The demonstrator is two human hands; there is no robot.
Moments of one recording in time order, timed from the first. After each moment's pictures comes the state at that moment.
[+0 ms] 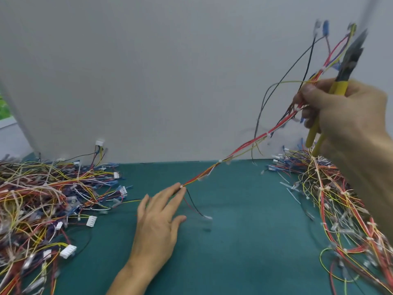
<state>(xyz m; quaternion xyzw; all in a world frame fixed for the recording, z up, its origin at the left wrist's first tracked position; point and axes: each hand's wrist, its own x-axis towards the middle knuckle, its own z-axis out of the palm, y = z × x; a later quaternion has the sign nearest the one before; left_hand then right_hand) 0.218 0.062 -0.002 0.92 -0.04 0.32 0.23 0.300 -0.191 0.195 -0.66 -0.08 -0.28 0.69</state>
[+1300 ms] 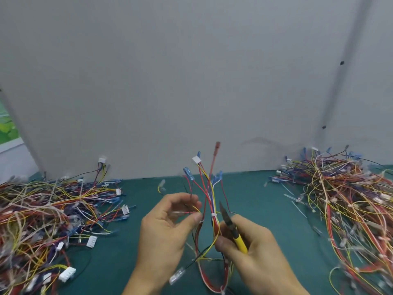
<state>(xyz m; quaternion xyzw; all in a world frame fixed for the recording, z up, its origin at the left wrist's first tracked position) 0.216 0.022 0.052 0.69 -0.01 0.29 0.66 0.226 -0.141 0.049 -0.80 -0.23 -0.01 0.56</state>
